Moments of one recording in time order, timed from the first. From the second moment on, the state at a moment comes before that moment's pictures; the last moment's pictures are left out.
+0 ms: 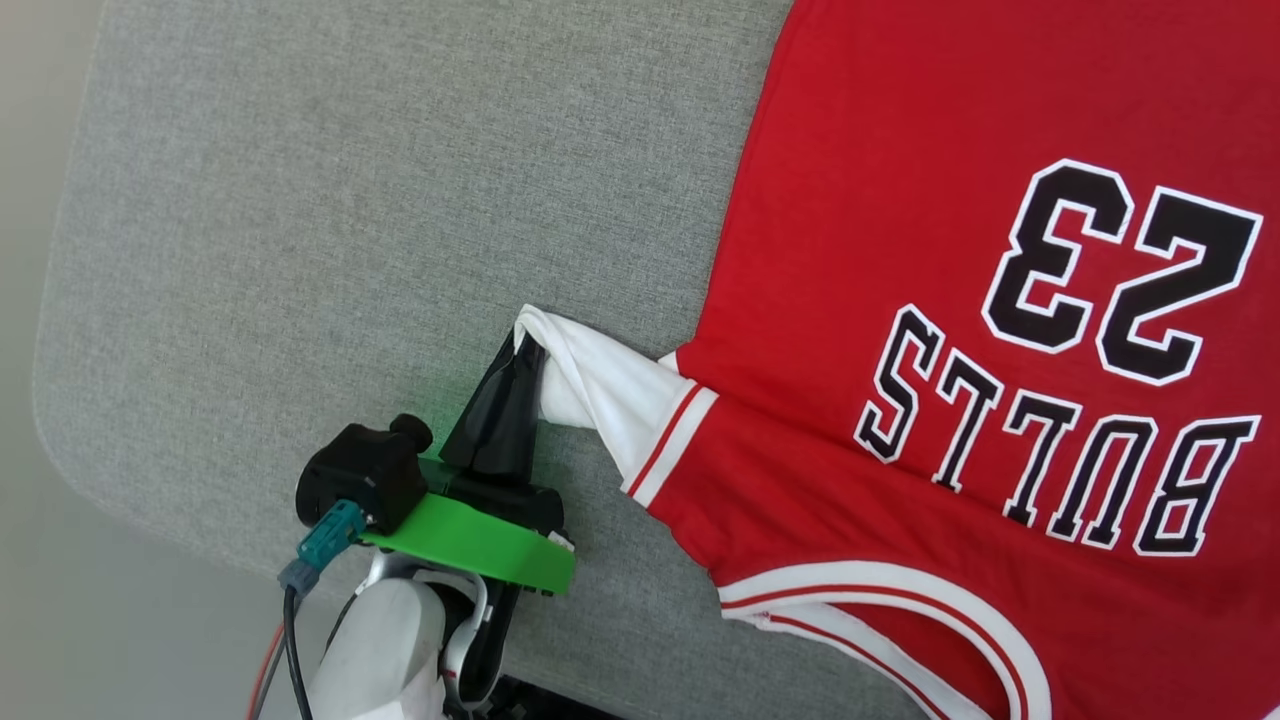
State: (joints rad) left arm -0.21 0.07 -0.24 0.06 -0.33 -0.12 -0.26; right arm -1.05 -0.74 0.13 0.42 0.54 0.13 1.10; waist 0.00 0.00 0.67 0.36
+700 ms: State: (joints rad) left arm -0.09 0.07 -0.15 0.12 -0.29 -0.12 -0.26; right arm -0.83 -0.78 0.29 0.39 0.69 0.13 0.80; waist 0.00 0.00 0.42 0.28
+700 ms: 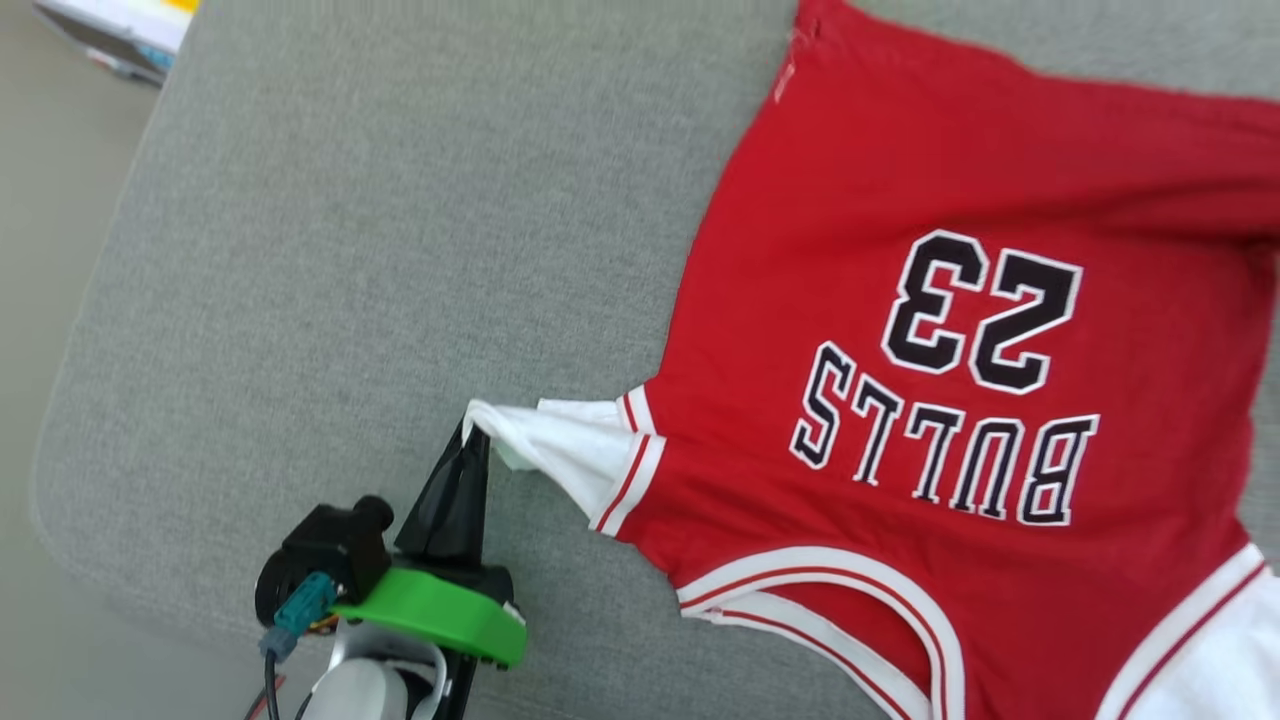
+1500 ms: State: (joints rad) left arm 0.07 0.13 -0.10 0.15 -0.30 -0.10 -0.25; right arm 0.06 -0.80 0.11 0.19 0.87 0.13 0.63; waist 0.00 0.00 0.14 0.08
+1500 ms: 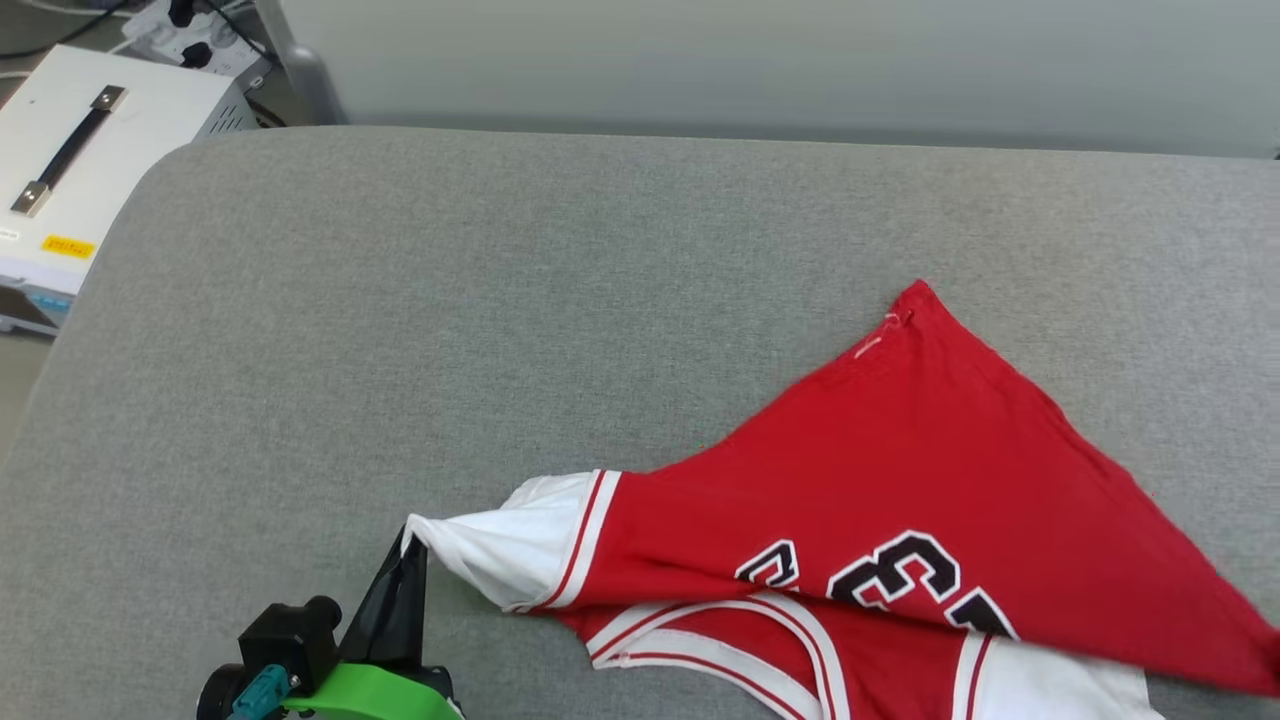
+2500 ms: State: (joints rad) left arm 0.06 0.15 -0.12 0.14 -0.30 -0.08 -0.25; right arm -0.02 -0.69 -0.07 -0.13 0.78 0.13 0.61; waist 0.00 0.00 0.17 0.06
